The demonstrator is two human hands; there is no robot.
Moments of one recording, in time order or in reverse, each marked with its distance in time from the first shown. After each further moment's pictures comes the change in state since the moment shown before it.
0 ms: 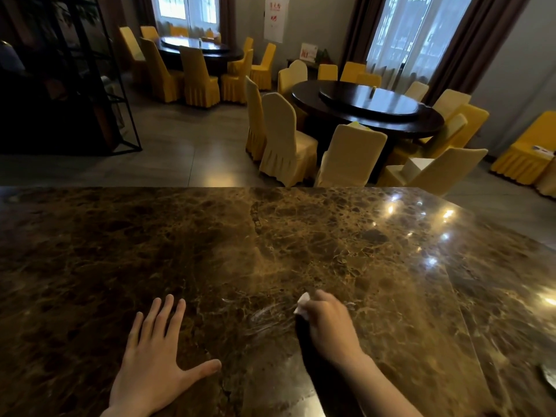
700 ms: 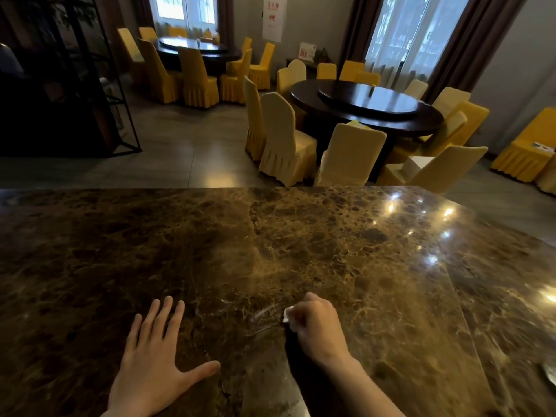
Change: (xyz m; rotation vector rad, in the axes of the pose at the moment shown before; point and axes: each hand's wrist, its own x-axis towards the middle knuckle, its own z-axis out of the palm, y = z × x) left_hand 0.001 -0.001 0.001 -0.013 0.017 0.006; right_hand 0.000 -0.022 0.005 0.126 -0.017 0.113
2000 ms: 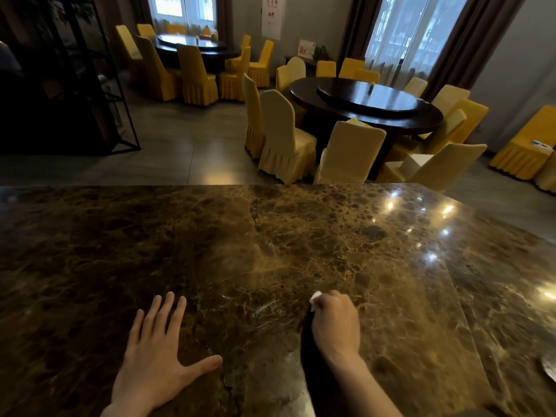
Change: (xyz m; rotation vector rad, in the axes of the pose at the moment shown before) left_hand 0.001 -0.004 0.005 -0.027 0.025 0.010; right_hand -0.004 0.006 -0.002 -0.147 0.216 0.229
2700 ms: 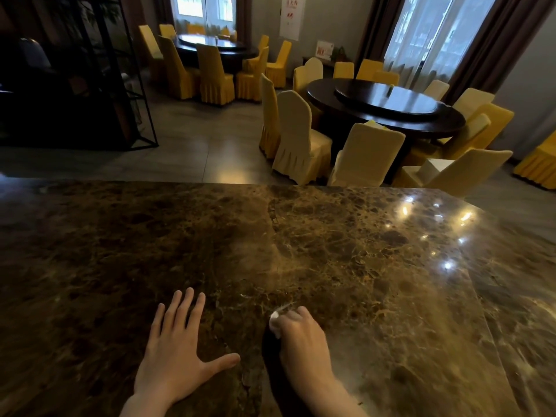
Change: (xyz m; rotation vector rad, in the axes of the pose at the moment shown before) left_hand 0.000 0.000 0.001 0.013 0.008 -0.014; right_hand -0.040 -0.058 0.028 -0.024 -0.227 -0.407
